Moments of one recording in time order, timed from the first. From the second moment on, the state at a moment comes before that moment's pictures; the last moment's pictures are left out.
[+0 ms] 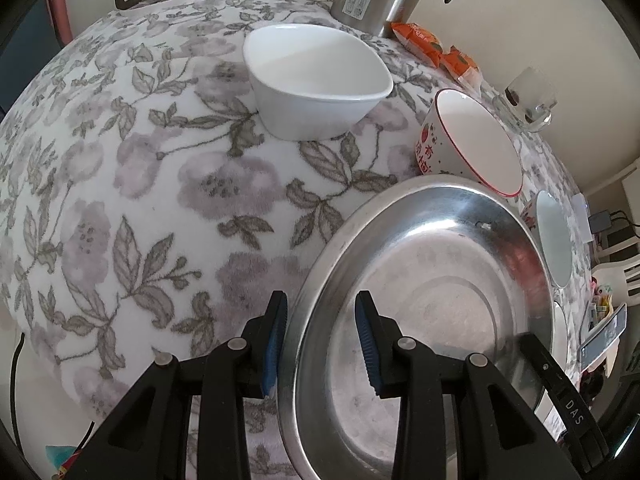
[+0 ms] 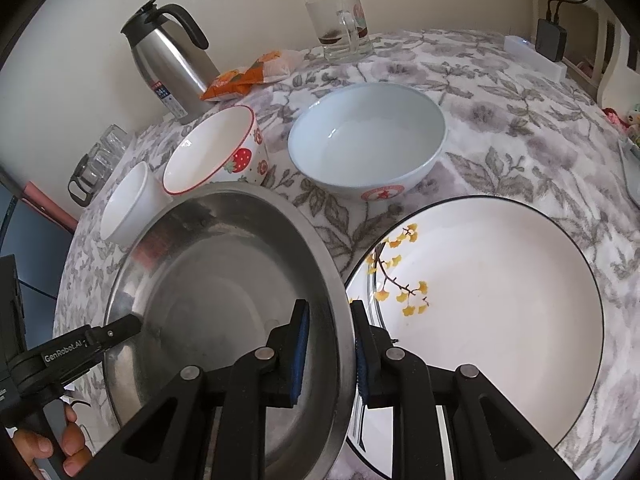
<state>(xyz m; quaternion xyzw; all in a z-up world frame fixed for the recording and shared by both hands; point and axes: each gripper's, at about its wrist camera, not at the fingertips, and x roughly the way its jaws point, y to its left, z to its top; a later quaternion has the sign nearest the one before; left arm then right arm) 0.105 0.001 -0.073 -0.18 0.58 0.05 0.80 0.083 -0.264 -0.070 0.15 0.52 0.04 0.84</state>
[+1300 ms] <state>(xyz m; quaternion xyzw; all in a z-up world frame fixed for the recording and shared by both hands) 0.098 -0.002 -0.033 -0.11 0.49 0.08 0.86 0.076 -0.234 -0.026 0.06 0.46 0.03 0.89</state>
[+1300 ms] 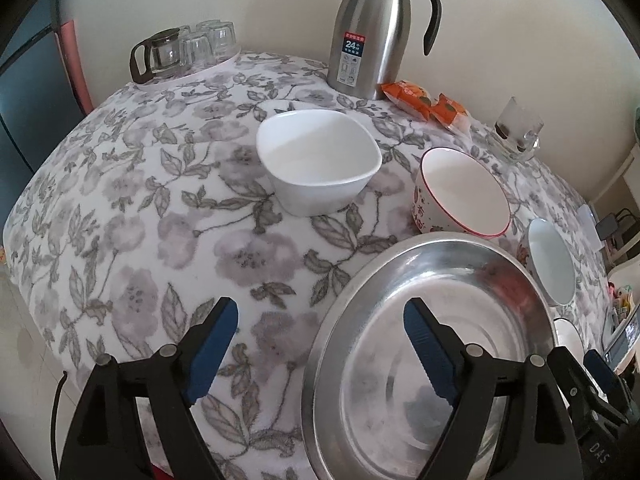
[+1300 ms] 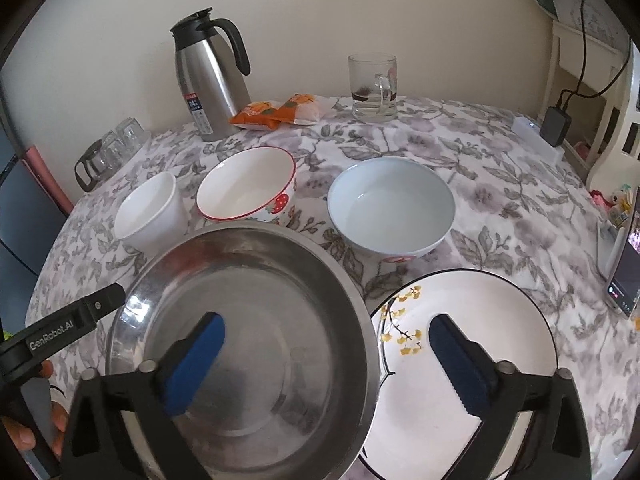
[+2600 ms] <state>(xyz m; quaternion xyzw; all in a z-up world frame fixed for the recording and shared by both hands) 0.052 -0.161 0.012 -0.06 0.46 -0.19 0.87 0.014 -0.416 -0.018 0.26 0.38 -0.13 0.87</state>
